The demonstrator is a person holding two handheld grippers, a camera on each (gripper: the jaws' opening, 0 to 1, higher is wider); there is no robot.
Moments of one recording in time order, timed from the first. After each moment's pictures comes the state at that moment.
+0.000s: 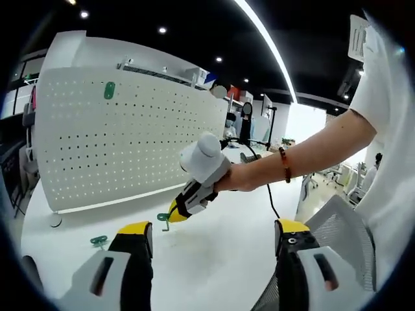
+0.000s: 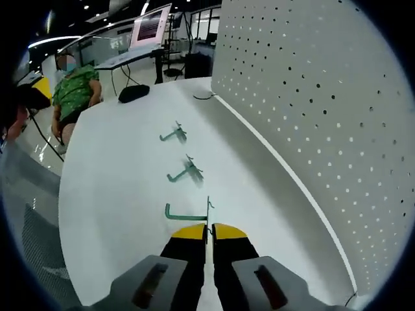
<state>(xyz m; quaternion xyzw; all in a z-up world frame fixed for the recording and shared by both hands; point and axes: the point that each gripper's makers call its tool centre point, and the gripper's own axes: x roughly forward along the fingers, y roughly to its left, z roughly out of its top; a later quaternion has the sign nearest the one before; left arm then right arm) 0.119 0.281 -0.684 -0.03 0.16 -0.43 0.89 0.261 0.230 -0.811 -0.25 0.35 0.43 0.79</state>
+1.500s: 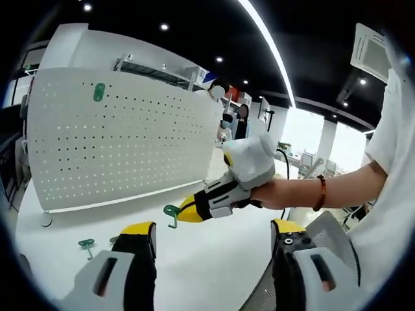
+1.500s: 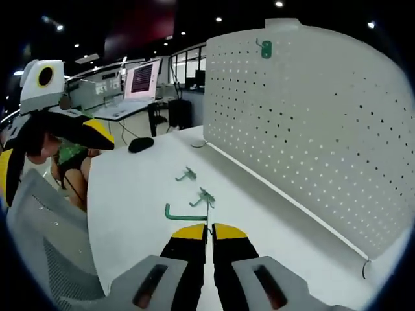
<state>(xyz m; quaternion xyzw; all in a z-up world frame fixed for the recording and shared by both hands) 0.115 0.253 -0.662 -0.06 0.17 -0.44 0.88 0.205 0.210 -0.740 -0.14 0.24 0.41 0.87</state>
